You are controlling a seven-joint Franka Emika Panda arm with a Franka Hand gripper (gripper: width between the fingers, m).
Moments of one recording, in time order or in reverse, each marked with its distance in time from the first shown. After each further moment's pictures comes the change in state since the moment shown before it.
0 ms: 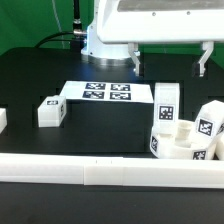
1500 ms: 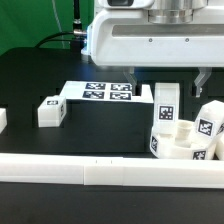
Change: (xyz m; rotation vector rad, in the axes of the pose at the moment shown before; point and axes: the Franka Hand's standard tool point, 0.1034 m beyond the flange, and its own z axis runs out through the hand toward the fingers) arm 0.011 0.000 0.026 -0.006 -0.246 0.013
